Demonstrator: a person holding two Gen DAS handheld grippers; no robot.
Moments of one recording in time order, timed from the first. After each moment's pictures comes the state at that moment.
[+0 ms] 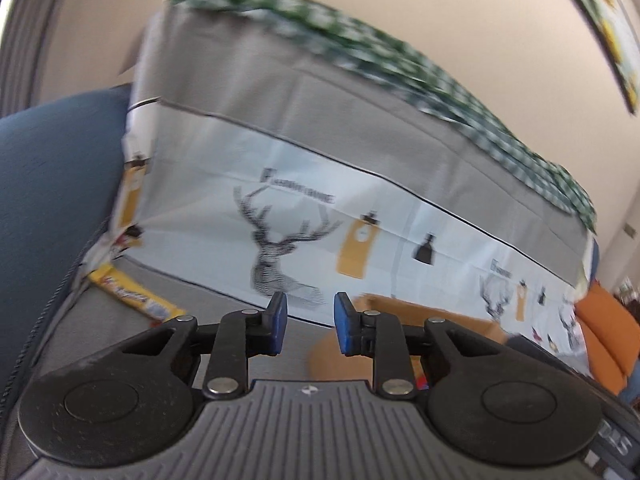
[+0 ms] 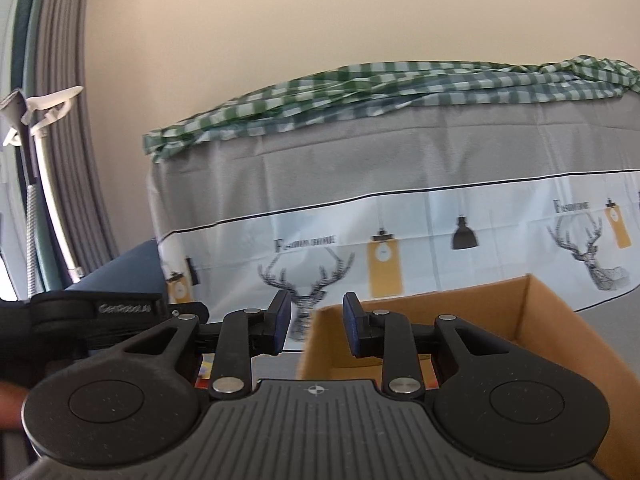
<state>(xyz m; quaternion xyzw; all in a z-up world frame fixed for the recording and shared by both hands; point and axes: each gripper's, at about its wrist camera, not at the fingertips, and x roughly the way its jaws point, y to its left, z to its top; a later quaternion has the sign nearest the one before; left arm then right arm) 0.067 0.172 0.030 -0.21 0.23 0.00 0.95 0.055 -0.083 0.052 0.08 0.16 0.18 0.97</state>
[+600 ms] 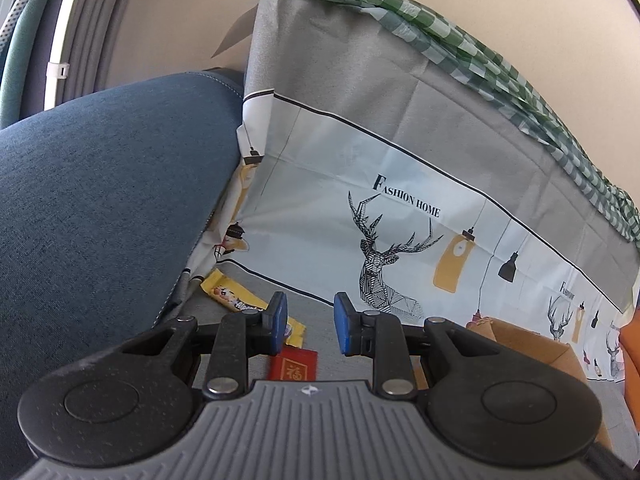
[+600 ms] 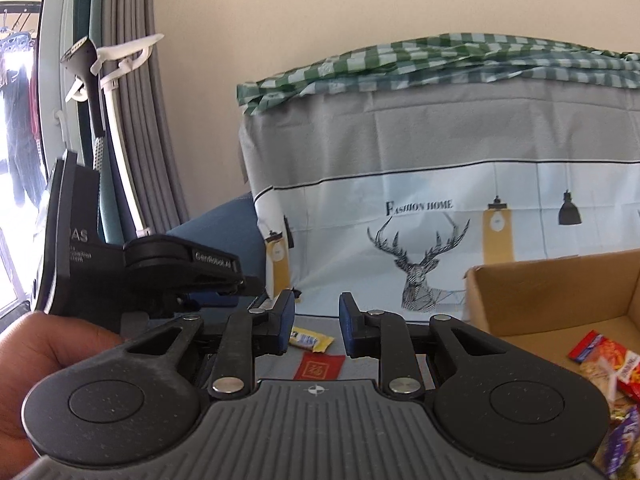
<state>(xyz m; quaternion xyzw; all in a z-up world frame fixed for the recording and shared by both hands) 0.073 0.262 0.010 -0.22 0.26 0.07 0.94 0.046 0.033 0.022 0.06 0.19 0.26 0.94</state>
